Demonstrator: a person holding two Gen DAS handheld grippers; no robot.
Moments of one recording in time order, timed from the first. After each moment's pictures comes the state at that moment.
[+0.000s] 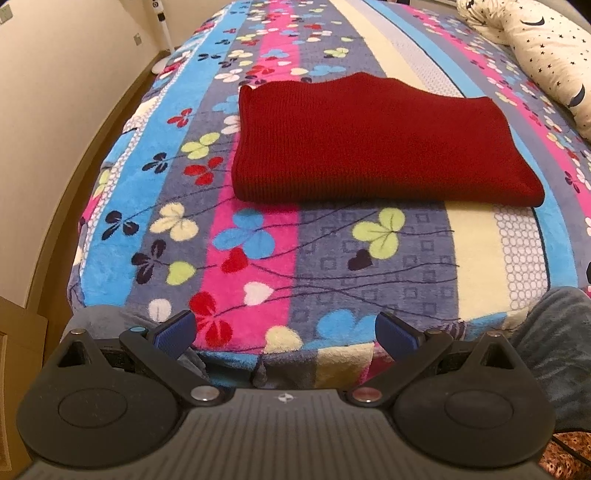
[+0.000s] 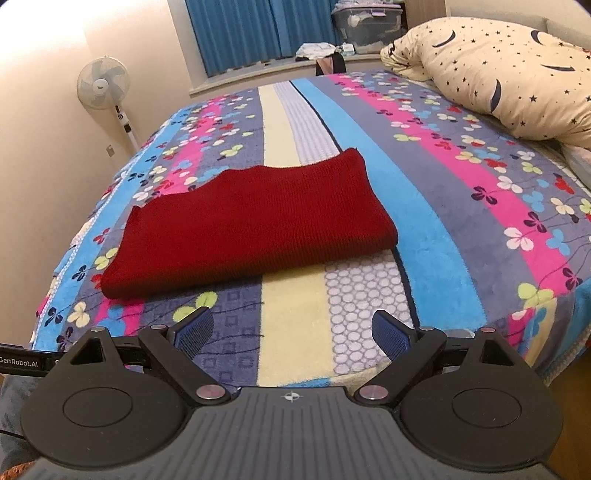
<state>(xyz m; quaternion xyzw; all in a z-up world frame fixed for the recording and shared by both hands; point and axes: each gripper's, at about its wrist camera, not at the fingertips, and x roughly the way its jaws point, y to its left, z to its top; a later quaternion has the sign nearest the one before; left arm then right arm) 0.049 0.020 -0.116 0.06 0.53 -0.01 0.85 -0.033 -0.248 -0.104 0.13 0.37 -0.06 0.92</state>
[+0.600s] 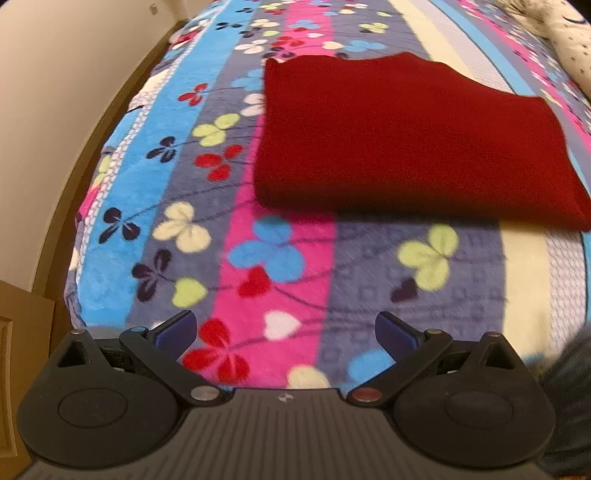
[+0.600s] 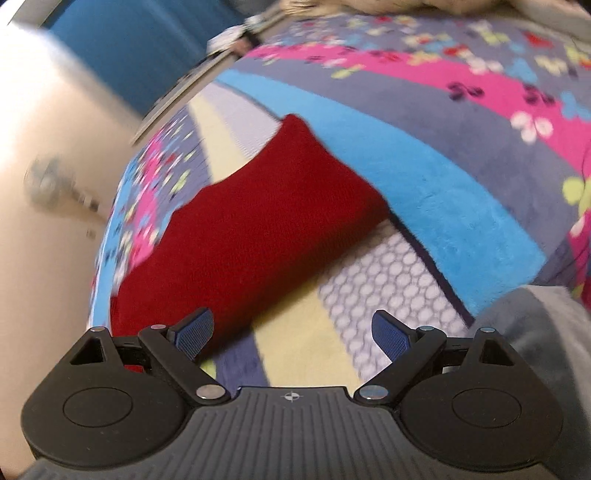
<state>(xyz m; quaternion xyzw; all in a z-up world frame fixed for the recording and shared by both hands) 0.126 0.039 -0.150 0.05 0.56 0.04 0.82 0.056 -0.339 -0.179 0.39 0.36 -0.11 0.84</state>
